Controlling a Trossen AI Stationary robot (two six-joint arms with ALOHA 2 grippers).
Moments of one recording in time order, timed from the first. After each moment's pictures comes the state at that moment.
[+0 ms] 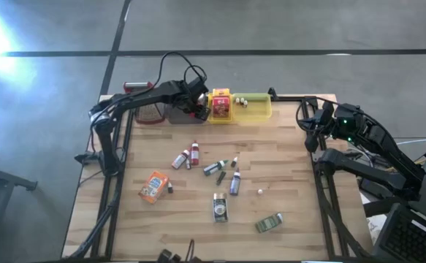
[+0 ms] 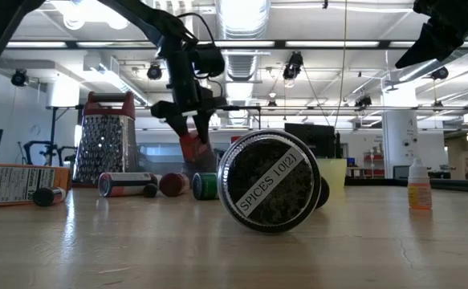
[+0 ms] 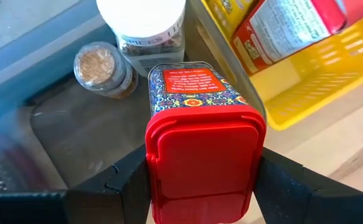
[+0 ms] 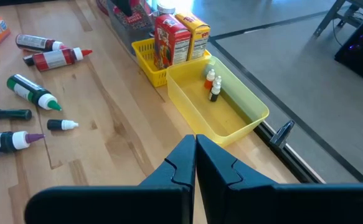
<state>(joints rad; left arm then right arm) 0.55 1.82 1.51 -0.84 -0.15 -0.46 -0.61 0.40 0.75 -0.87 -0.02 -0.12</state>
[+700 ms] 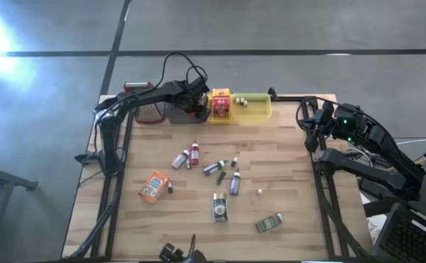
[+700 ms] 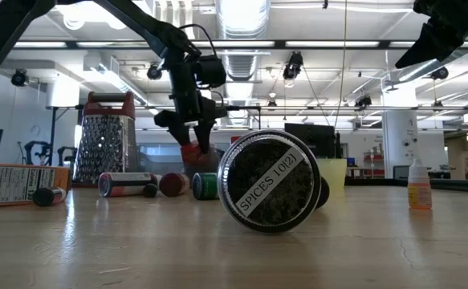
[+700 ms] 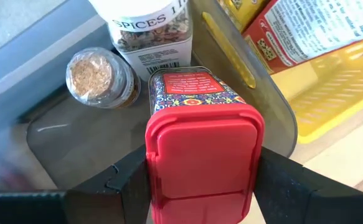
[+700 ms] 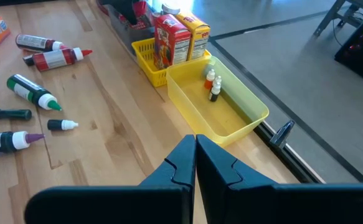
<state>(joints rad) 0.58 1.88 1.51 -0.79 -0.14 -0.38 -0.61 0.40 0.75 -0.87 -0.02 -0.12</state>
